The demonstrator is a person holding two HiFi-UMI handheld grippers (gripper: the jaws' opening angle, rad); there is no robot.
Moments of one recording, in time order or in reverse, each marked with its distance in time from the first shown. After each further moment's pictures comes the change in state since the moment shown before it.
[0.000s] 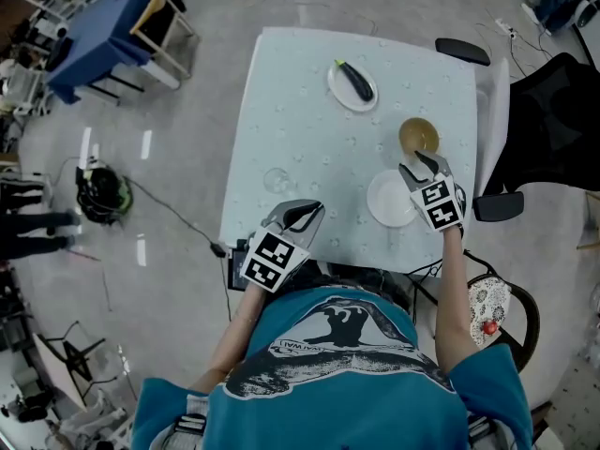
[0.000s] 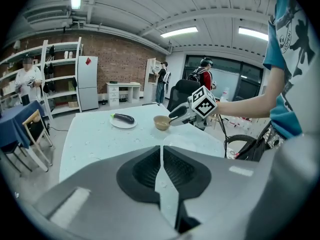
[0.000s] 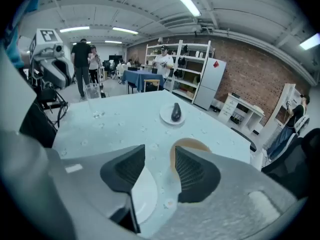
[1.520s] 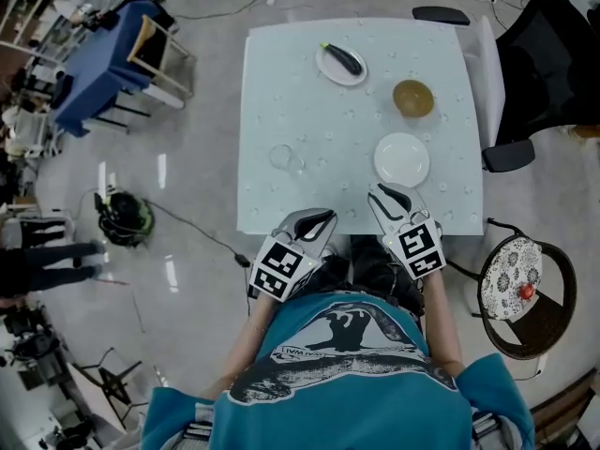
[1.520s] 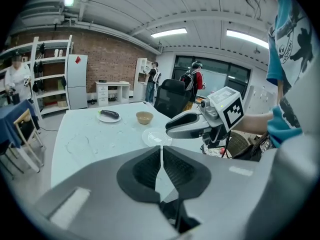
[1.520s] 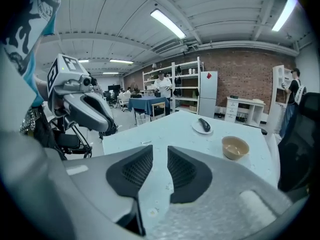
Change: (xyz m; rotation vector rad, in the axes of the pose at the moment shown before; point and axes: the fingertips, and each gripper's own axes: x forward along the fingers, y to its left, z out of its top) left arm -0.047 -0.074 -0.038 0.037 0.011 -0.119; right arm -0.096 0.187 0.025 0.205 -0.281 0.067
